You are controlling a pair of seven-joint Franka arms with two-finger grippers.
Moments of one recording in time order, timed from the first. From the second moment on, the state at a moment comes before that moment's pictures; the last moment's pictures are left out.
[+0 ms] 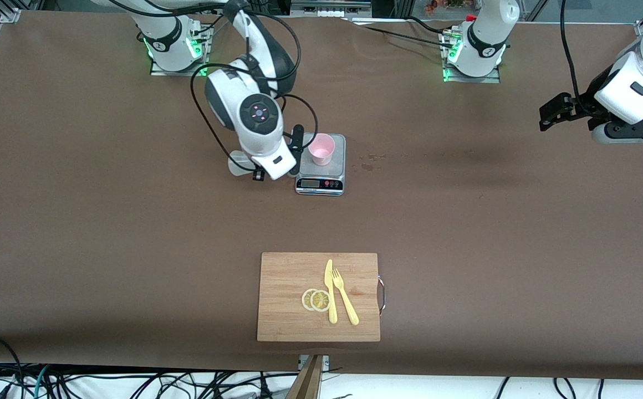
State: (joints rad) left arm 0.00 -0.03 -0.09 -1.64 0.00 1.51 -0.14; right arm 0.80 0.46 -0.13 -1.68 0.01 1.88 -0.83
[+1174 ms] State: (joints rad) left arm 0.00 -0.03 -0.09 -1.64 0.00 1.51 -0.14; right arm 0.81 0.50 -0.05 -1.64 -0.12 1.70 -0.79
